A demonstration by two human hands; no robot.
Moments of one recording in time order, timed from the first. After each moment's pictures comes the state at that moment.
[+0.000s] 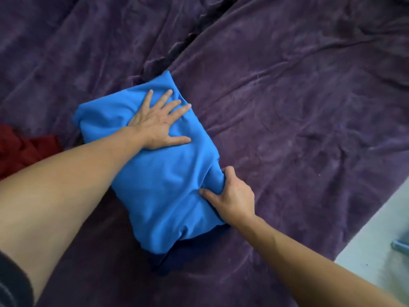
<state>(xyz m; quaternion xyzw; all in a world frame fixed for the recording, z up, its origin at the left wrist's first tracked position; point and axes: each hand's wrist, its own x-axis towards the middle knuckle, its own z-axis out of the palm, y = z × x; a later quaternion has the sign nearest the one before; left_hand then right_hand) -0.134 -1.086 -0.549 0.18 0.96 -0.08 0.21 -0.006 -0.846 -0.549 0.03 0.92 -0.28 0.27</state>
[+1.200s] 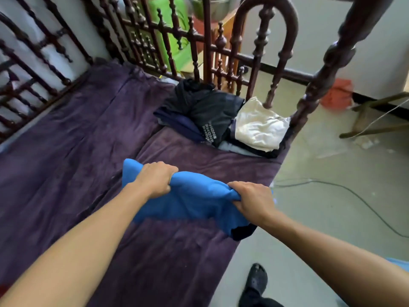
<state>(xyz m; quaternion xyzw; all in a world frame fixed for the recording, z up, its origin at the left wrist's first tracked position) -0.303 -0.691 -0.234 0.20 0.96 -0.07 0.18 -0.223 -0.419 -0.276 -0.10 0.98 -0.17 0.05</state>
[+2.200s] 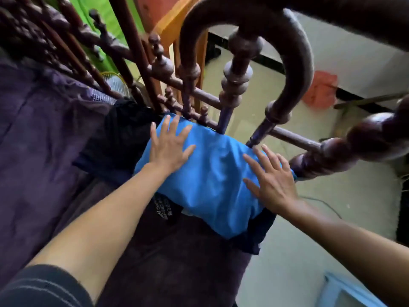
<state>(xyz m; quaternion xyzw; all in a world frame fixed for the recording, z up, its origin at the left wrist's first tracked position) -0.697 -0.483 -0.352 0.17 0.98 0.05 0.02 -0.567 -0.219 -0.341 -0.08 0.99 -0.03 -0.06</state>
